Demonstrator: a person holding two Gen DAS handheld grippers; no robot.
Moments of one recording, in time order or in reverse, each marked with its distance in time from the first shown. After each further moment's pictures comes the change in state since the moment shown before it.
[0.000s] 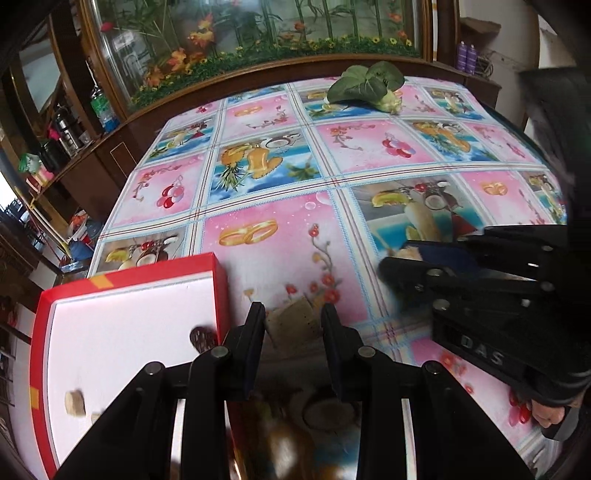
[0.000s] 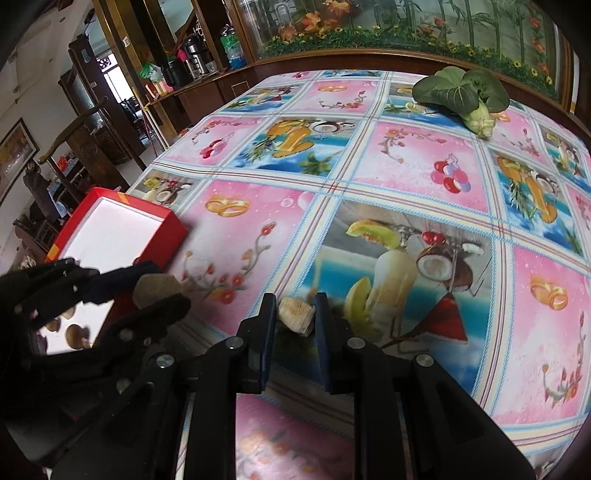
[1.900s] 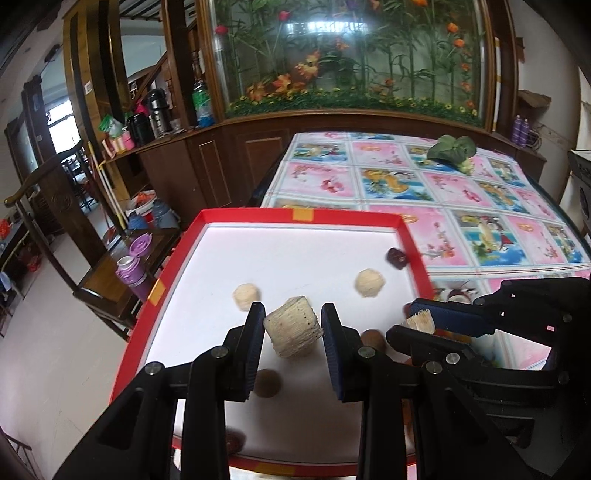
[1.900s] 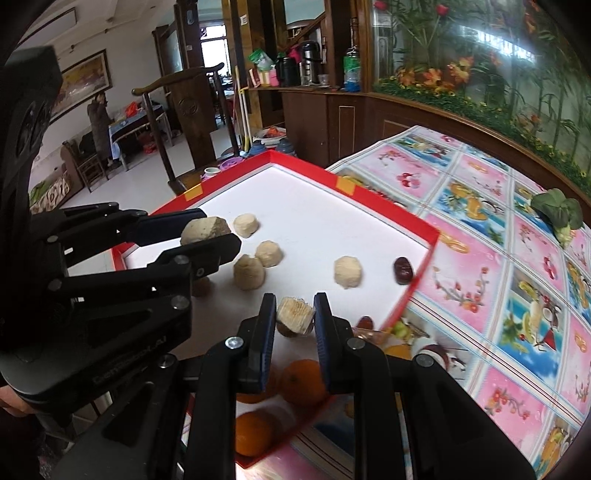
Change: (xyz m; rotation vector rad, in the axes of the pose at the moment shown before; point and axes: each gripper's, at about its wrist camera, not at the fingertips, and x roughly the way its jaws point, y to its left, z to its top) left arm -0.091 0.132 -0.104 -0.232 -0.173 0.145; right arm -0.034 0.212 -0.050 -0.352 -0.096 0.101
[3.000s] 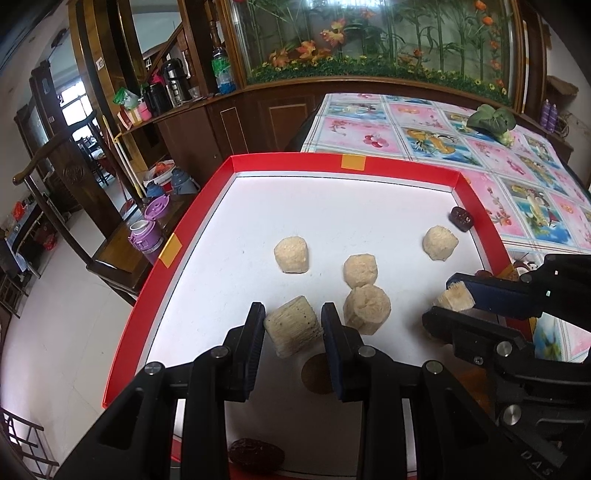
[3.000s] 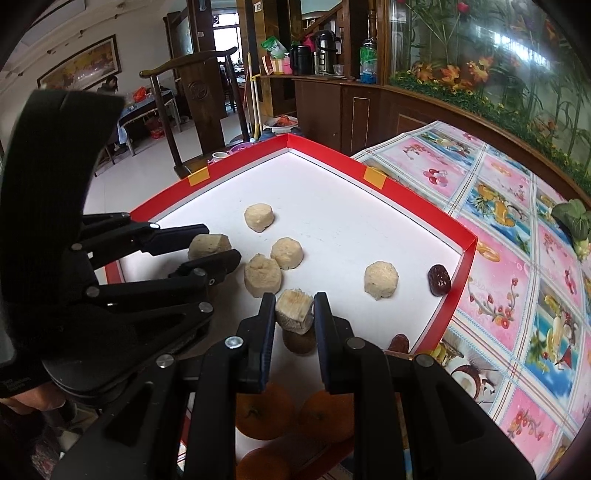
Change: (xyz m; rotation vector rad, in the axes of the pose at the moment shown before) left arm 0.042 0.025 -0.018 -0.015 0.118 0.080; right arm 0.033 0.015 0.004 -0.056 0.039 0.015
